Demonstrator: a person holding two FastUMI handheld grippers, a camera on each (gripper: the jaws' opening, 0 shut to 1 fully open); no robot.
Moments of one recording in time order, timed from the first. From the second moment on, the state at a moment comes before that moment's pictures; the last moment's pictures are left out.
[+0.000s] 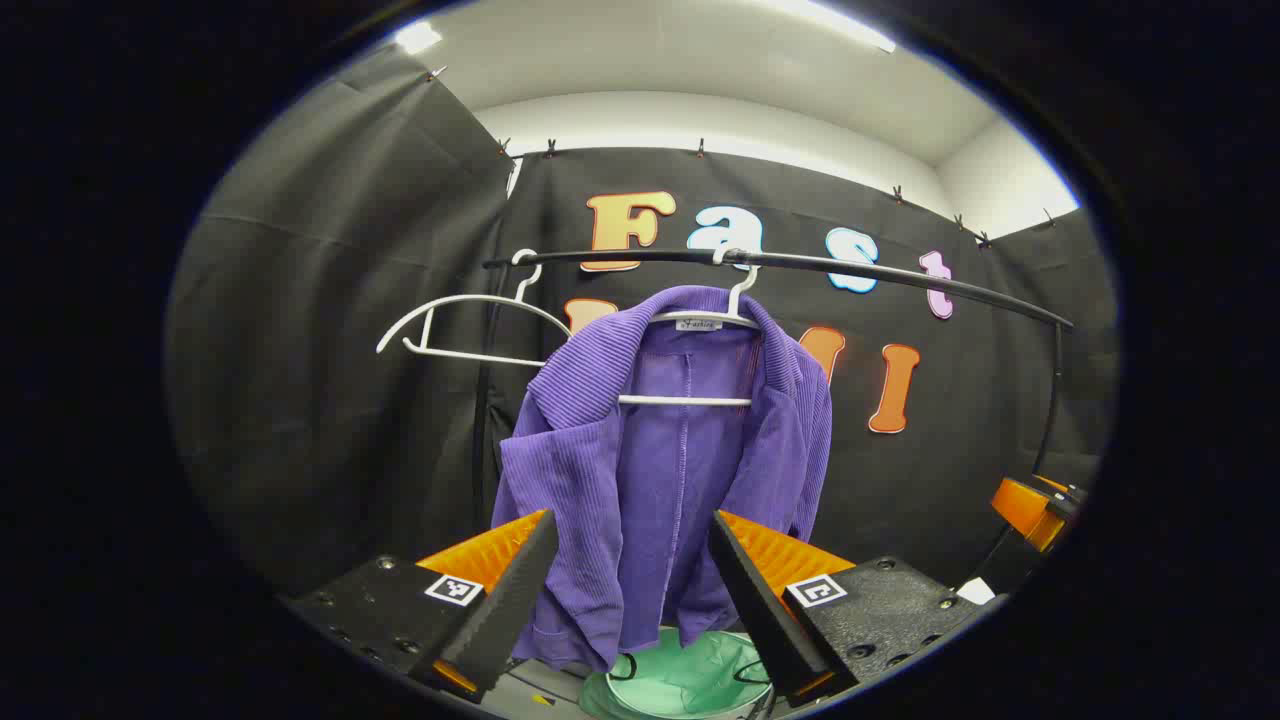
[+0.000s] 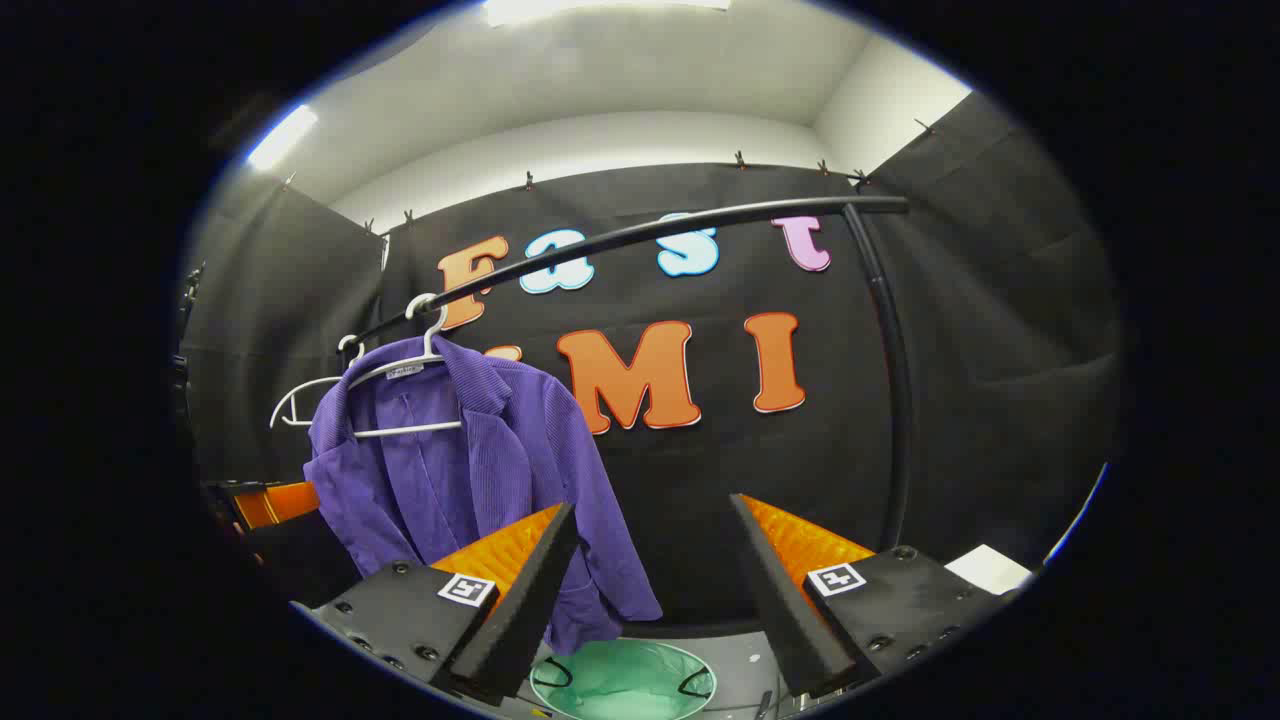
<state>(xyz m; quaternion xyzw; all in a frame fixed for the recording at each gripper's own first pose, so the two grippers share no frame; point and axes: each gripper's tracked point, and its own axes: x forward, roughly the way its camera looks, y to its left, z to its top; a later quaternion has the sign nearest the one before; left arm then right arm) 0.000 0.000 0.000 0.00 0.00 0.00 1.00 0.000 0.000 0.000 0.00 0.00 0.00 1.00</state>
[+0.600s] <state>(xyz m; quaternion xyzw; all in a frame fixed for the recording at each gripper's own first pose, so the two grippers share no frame) -0.021 -0.002 -0.021 0.01 0.01 0.10 1.00 0.024 -0.026 -0.017 0.00 0.03 0.07 1.00</state>
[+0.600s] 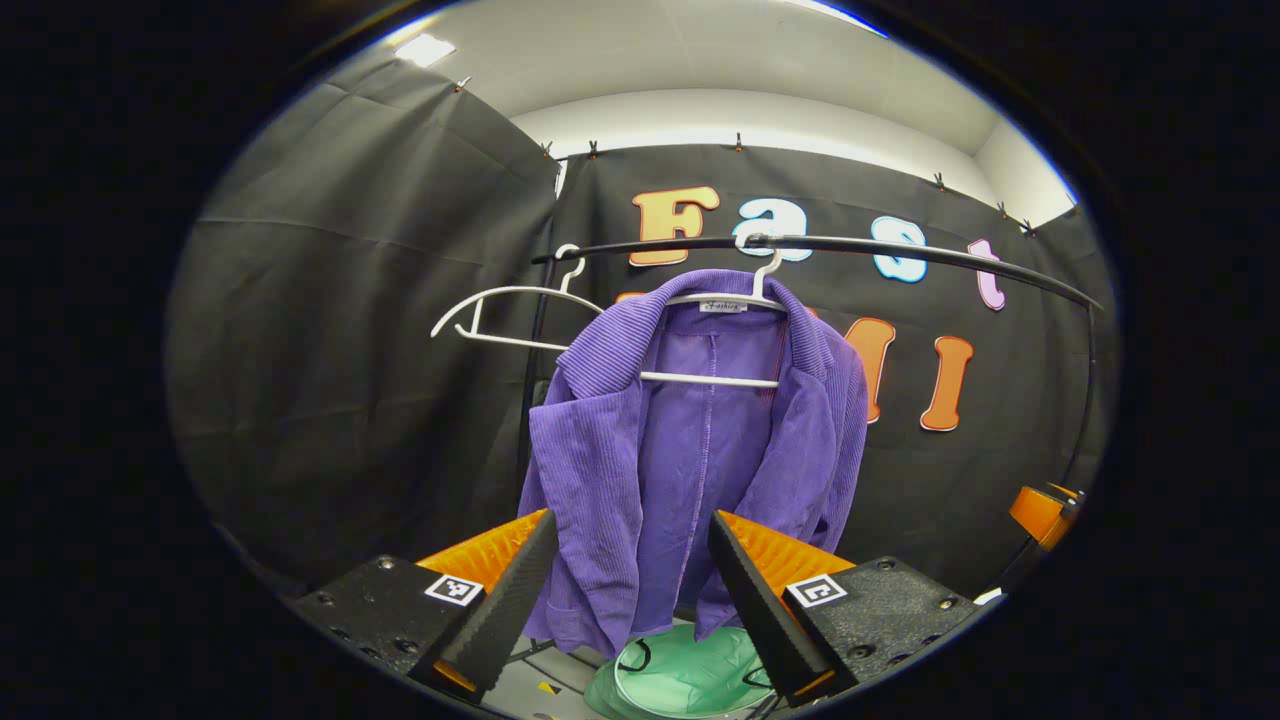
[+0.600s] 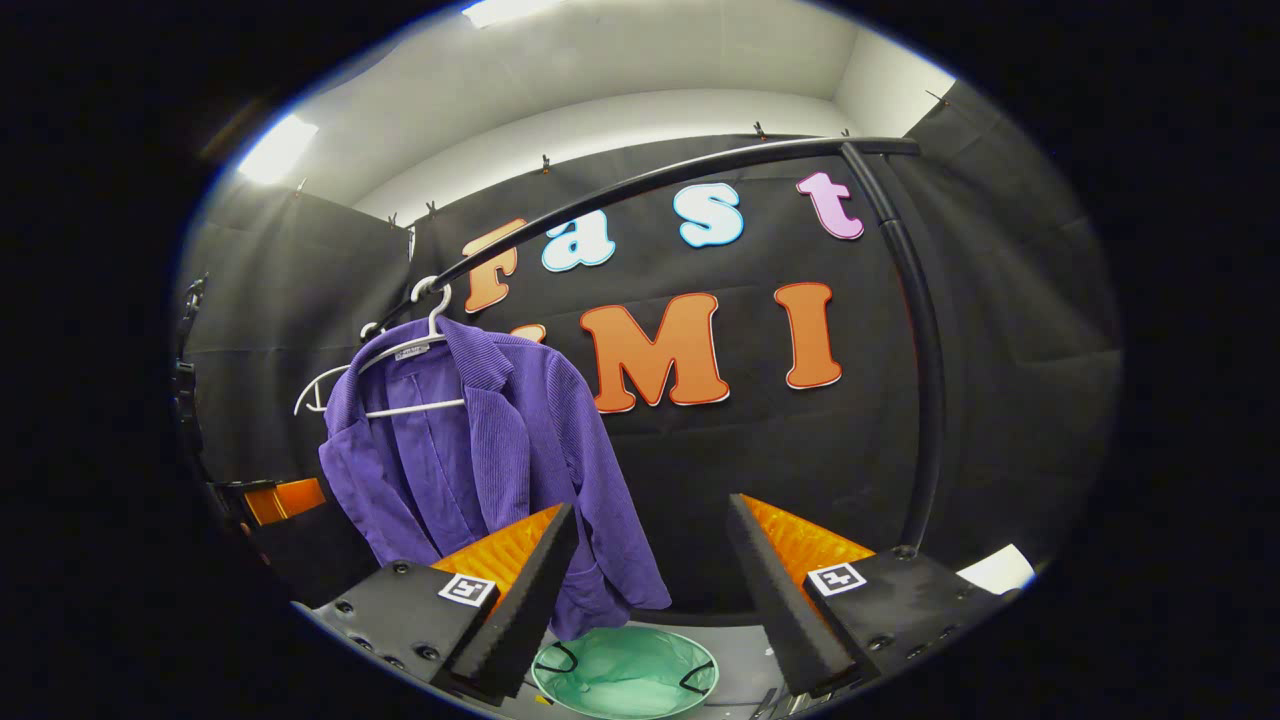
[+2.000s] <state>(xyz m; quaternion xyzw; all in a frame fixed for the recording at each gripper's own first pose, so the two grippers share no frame) 0.076 0.054 -0.039 0.00 0.04 0.08 1.00 0.137 0.163 -0.068 0.00 0.06 0.15 0.99</state>
